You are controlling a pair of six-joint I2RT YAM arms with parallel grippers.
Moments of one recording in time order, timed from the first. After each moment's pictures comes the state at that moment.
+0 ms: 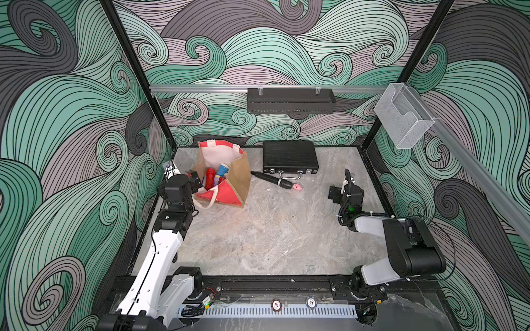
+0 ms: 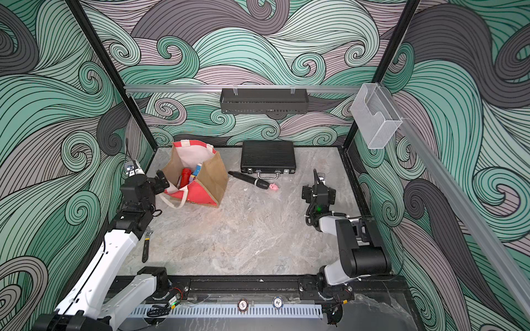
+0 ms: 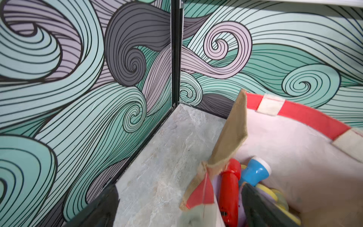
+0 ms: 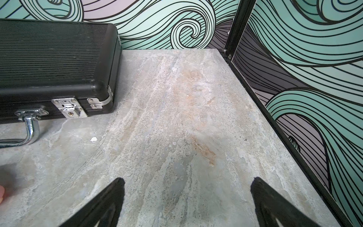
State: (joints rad) left arm -0.04 0.84 0.73 -0.22 -0.49 -0.21; right arm 0.09 1.51 0.48 0.59 0.34 0.00
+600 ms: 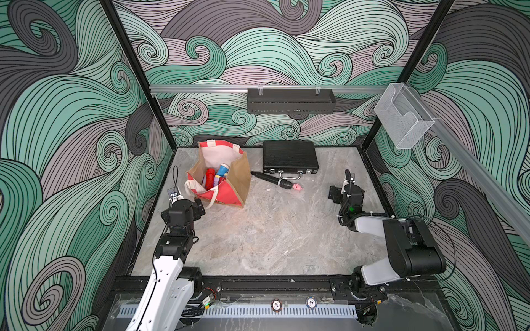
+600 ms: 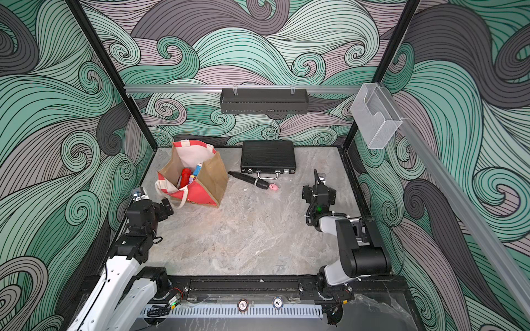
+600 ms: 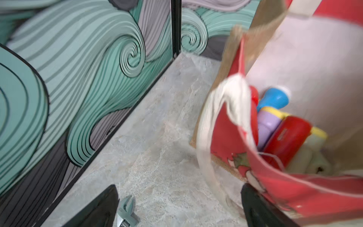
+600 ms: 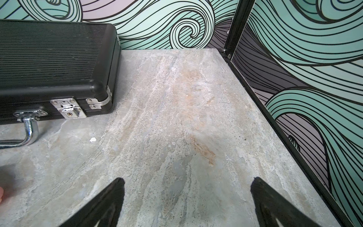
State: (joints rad) left arm -0.04 0.72 0.46 -0.32 -0.45 -0.25; right arm 0.08 1.51 0.48 0.59 0.34 0.00
